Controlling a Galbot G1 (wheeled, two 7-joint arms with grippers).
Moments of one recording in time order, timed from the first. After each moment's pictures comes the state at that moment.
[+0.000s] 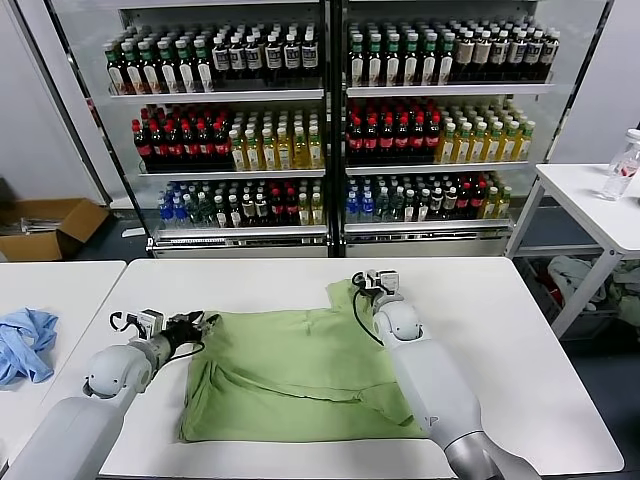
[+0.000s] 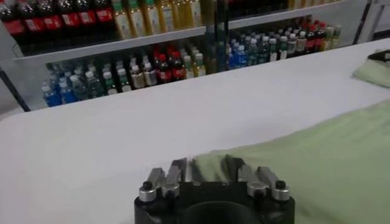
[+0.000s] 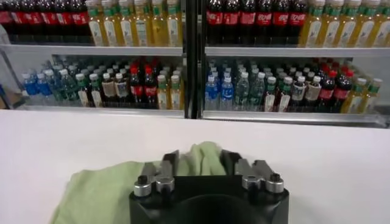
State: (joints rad) left arm 0.87 -0.91 -0.28 -1.45 -0.51 0.51 0.22; right arm -0.50 1.48 0.14 1.01 0.34 -0.42 0.16
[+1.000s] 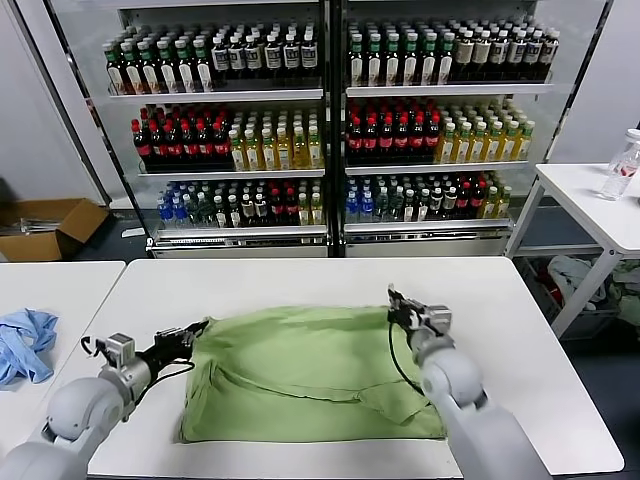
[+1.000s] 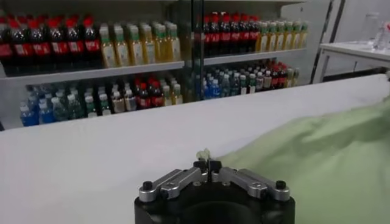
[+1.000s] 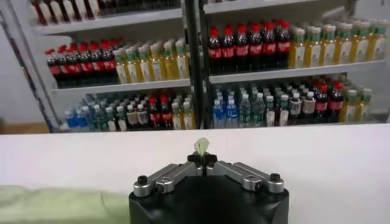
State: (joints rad) left arm 1.20 -0.84 -0.48 -1.75 -0.64 0.40 0.22; right arm -1.06 1.18 0.27 1.89 0.54 -0.49 0.22
